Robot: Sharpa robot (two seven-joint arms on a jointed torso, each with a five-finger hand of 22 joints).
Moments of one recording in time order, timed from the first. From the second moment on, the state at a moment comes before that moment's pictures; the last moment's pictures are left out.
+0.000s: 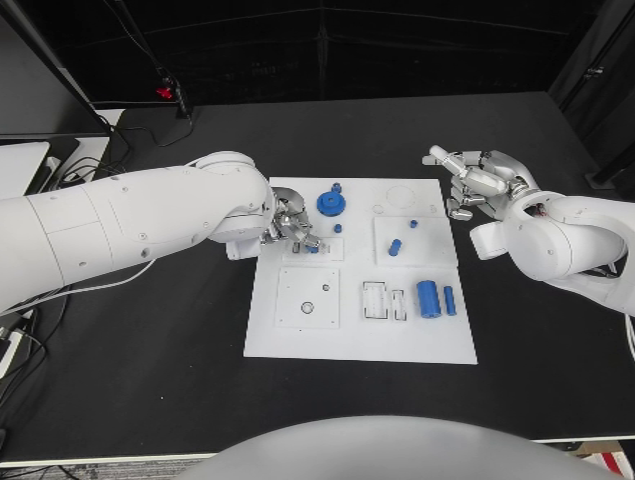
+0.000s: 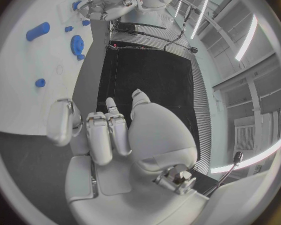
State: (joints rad) left arm 1.41 -0.46 -0.23 1.26 -0.84 0.20 -0.48; left_hand 1.34 0.08 0.12 0.29 0.70 0.73 0.08 0.70 0.59 1.46 0.02 1.57 1.31 1.47 -0.03 1.57 1.31 0.01 1.47 0.09 1.57 1.31; right arm 1.21 -1.07 -0.07 1.64 -0.14 -0.45 0.25; right_hand 1.26 0.11 -0.13 0.29 0.31 0.70 0.18 0.24 0.07 1.47 0.09 1.57 1.31 1.47 0.04 1.57 1.31 0.06 1.35 0.16 1.31 1.31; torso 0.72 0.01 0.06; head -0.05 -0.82
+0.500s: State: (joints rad) left arm 1.41 -0.46 -0.23 1.26 -0.84 0.20 -0.49; left_hand 1.34 0.08 0.13 0.30 0.69 0.73 0.08 0.70 0.60 1.46 0.02 1.57 1.31 1.47 -0.03 1.57 1.31 0.01 1.47 0.09 1.57 1.31; right arm 1.21 -1.07 -0.07 1.65 -0.13 -0.45 0.25; right_hand 1.26 0.11 -0.14 0.29 0.31 0.70 0.18 0.24 0.07 1.47 0.09 1.57 1.31 1.47 0.04 1.57 1.31 0.06 1.35 0.16 1.31 1.31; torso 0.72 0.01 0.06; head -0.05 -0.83
